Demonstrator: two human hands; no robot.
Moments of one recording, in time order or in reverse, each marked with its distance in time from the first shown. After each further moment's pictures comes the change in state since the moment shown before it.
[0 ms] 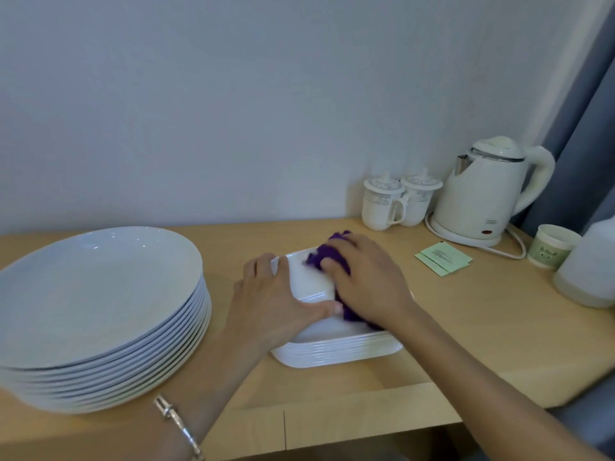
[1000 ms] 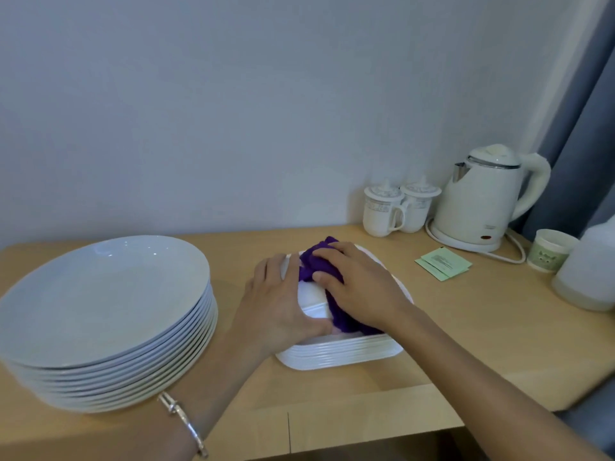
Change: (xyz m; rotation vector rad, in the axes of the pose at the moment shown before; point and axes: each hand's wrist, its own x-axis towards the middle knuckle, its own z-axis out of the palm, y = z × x) left_hand 0.000 -0.007 0.000 0.010 0.003 0.137; right_hand -0.001 -0.012 -0.011 0.027 -0.170 0.001
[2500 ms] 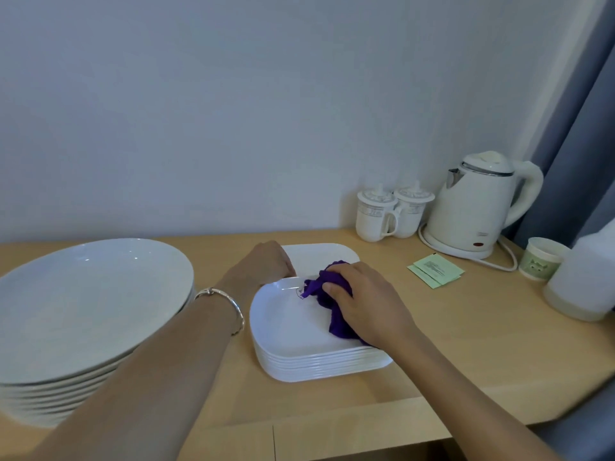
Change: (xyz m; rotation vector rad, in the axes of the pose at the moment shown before) left_hand 0.108 -0.029 0.005 -0.228 -0.256 -0.199; right_hand -0.012 0.017 -0.001 0.066 -0.032 0.159
